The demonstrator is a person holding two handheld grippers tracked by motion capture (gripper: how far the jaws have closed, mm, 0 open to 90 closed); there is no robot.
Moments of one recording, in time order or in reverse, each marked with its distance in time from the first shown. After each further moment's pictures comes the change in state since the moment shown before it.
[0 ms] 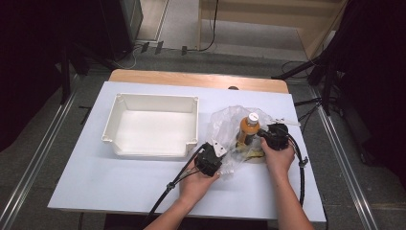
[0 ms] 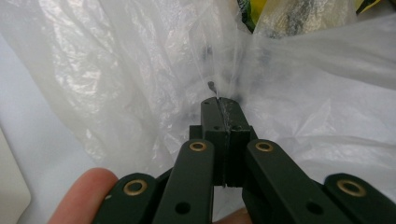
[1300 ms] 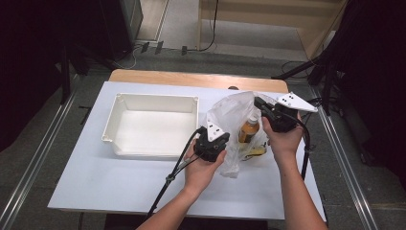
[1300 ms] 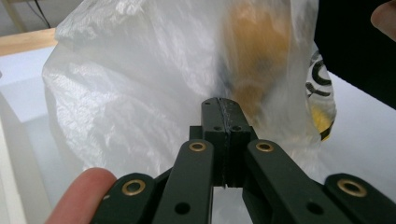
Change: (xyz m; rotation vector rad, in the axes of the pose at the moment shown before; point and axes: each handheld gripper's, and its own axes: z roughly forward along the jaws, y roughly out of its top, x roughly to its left) left arm 0.010 0.049 -0.039 -0.248 -0.038 -0.132; right arm 0.063 0.077 -0.089 -0.383 0.151 -0.300
